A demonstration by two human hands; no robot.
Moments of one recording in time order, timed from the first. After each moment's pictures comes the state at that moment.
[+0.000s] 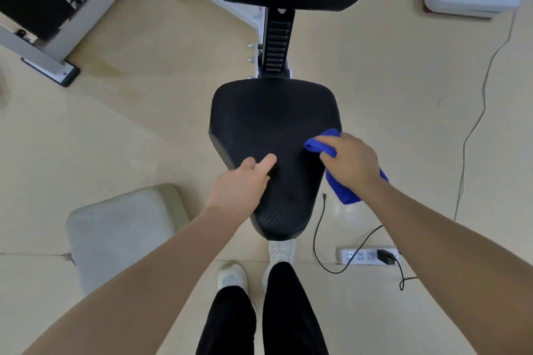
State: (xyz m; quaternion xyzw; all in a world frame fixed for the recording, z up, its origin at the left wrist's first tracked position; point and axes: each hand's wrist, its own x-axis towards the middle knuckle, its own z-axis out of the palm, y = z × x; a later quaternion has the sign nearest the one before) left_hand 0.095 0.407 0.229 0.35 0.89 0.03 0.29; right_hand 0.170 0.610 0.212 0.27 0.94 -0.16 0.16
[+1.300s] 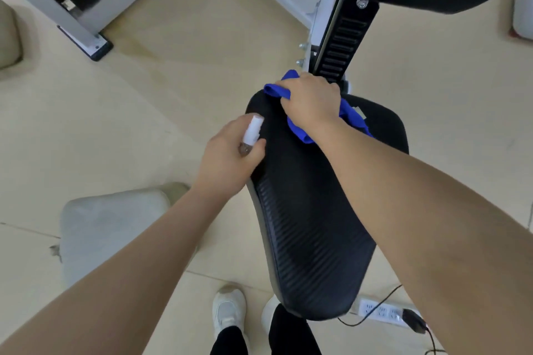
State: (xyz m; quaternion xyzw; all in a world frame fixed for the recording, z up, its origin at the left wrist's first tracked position) left_hand 0.005 0.399 0.166 0.08 0.87 0.44 0.22; right_hand -0.034 0.571 0.128 0.12 0.98 -0.12 0.13
